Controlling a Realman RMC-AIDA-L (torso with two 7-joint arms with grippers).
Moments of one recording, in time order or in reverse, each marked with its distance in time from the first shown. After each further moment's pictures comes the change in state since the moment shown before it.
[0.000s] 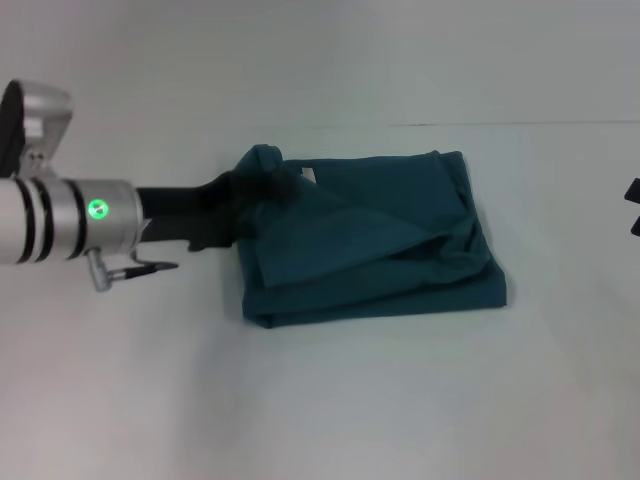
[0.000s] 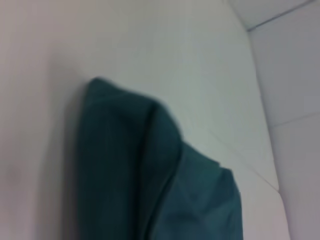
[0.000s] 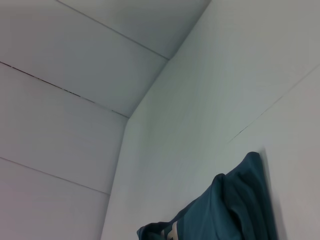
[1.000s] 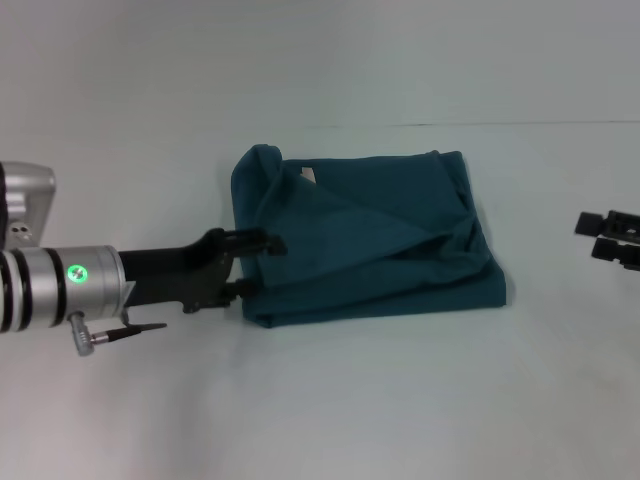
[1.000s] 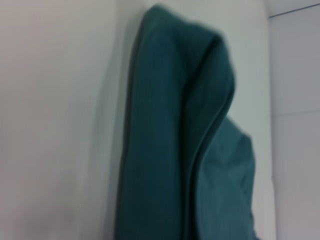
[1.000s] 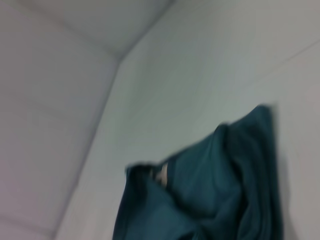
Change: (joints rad) left arm 0.062 -0.017 -0.120 -0.103 0.000 0.103 0.058; right arm 0.059 0.000 -0.092 -0.028 -0.105 -0.004 -0.038
